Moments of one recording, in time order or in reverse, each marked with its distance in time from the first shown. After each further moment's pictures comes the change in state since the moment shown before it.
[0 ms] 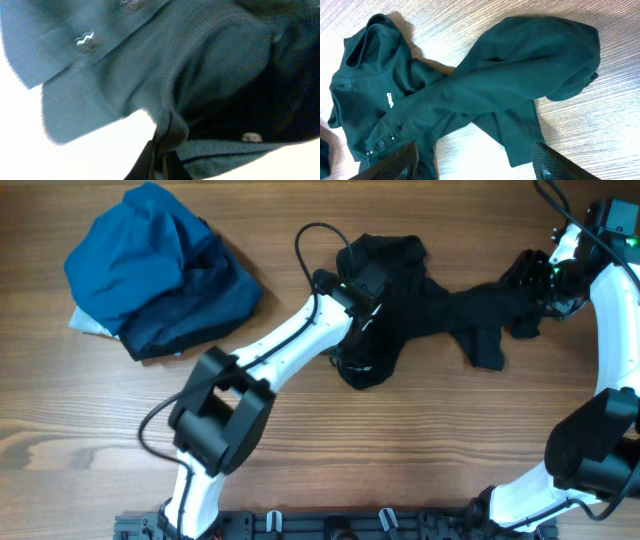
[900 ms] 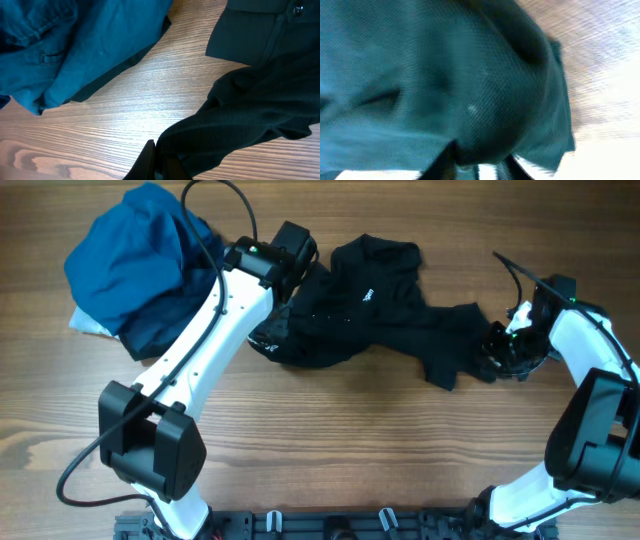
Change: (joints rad) left arm 0.243 -0.214 0.017 -0.296 -0.300 -0.080; right arm 0.000 -0.004 -0.502 0.225 -0.127 0.042
